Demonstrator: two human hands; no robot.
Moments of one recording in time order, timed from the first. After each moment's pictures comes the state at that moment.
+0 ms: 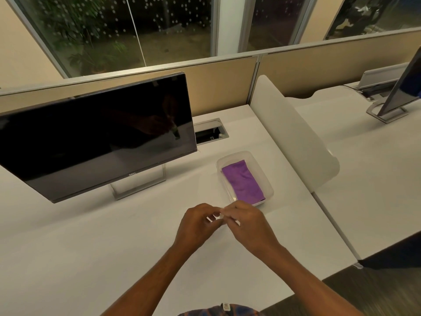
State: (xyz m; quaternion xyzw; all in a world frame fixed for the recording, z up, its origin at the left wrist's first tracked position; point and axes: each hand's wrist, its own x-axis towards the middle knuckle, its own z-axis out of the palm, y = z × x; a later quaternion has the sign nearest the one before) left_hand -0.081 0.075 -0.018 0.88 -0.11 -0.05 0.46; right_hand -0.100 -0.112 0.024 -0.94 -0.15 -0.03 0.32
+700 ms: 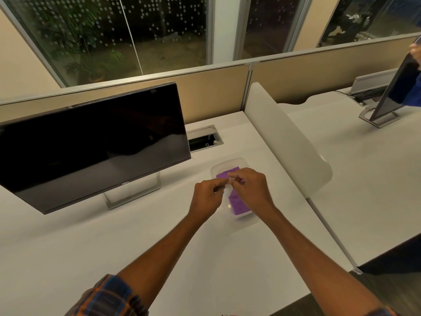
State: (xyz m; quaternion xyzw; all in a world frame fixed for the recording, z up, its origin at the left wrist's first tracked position) left_hand 0.006 0.018 0.004 0.87 -0.04 -0.04 0.49; right_hand 0.004 -0.142 0.045 -0.94 0.04 0.03 0.34
